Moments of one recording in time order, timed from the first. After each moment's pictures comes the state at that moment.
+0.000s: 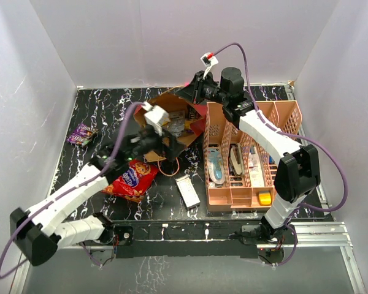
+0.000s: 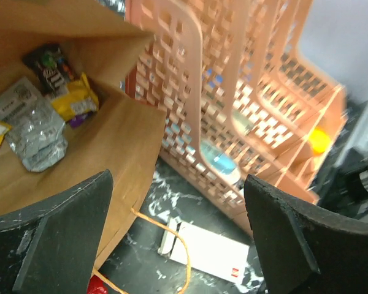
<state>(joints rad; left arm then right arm) -0.65 1.05 0.95 -0.11 0.28 -0.21 0.43 1.71 1.51 0.16 -0.61 0.42</state>
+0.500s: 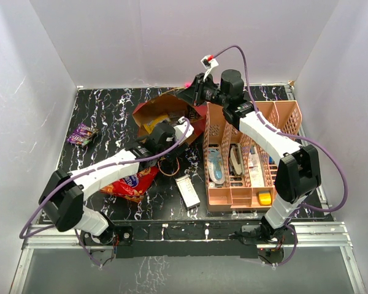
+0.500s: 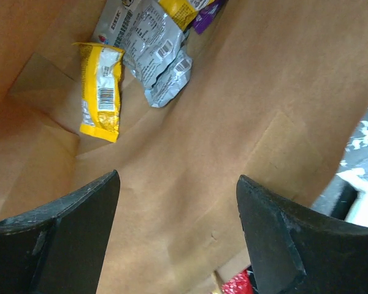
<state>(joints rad) -0.78 1.43 1.00 -0.23 -0.29 0.31 0.43 1.70 1.48 0.18 -0.60 0.42</state>
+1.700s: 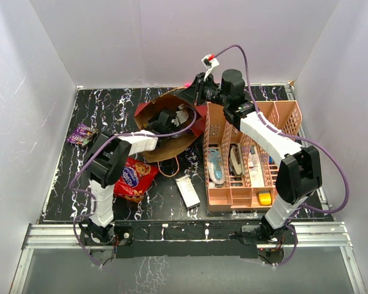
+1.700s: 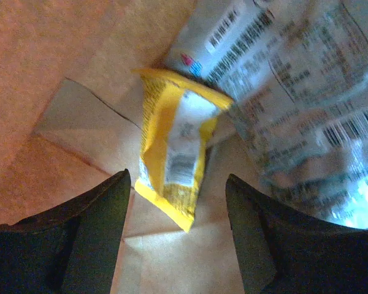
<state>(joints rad) -0.56 2.00 1.21 0.14 -0.46 0.57 0.43 1.69 1.47 0.18 -0.60 0.42</state>
